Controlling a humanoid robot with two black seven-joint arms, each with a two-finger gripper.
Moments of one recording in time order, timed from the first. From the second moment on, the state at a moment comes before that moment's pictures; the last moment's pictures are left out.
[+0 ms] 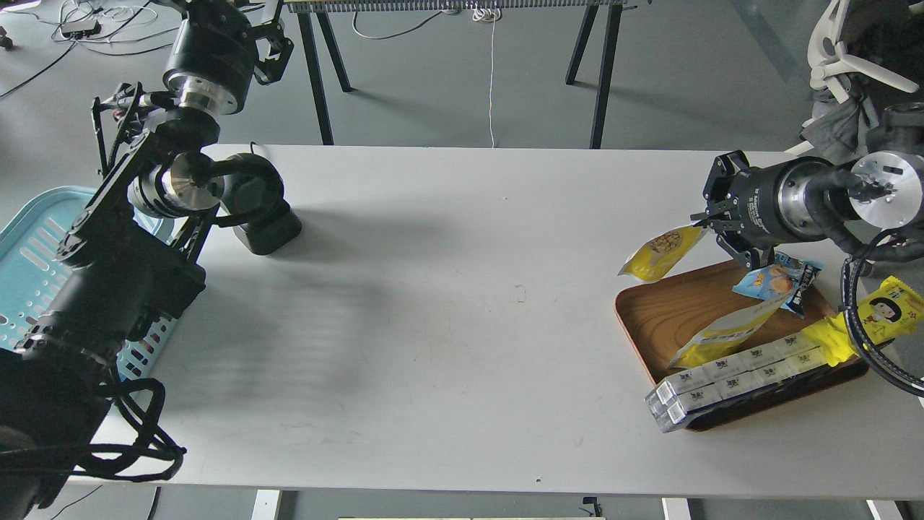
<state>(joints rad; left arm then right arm) -0.82 0.17 -1.18 -0.81 0.42 -0.15 -0.27 1.78 -0.84 -0.55 1.62 0.49 -0.32 -0.39</state>
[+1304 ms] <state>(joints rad) -0.83 0.16 -1.17 -0.81 0.42 -0.15 -0.27 1.47 -0.12 -0.13 1.33 0.52 -0.41 -0.26</state>
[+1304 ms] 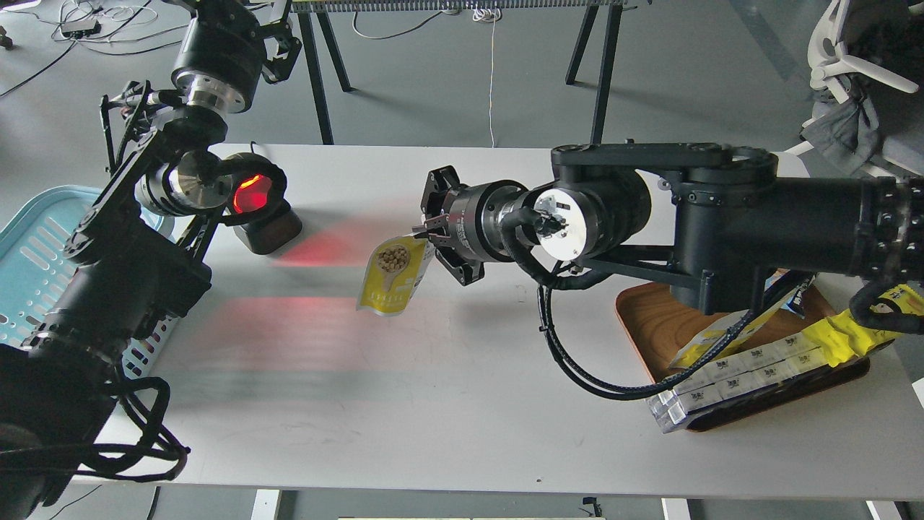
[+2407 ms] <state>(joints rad) -0.82 0.16 -1.17 -0.81 0.42 -0.15 -0.27 1.48 -0.06 -0.16 1.31 0.51 -0.49 -0.30</state>
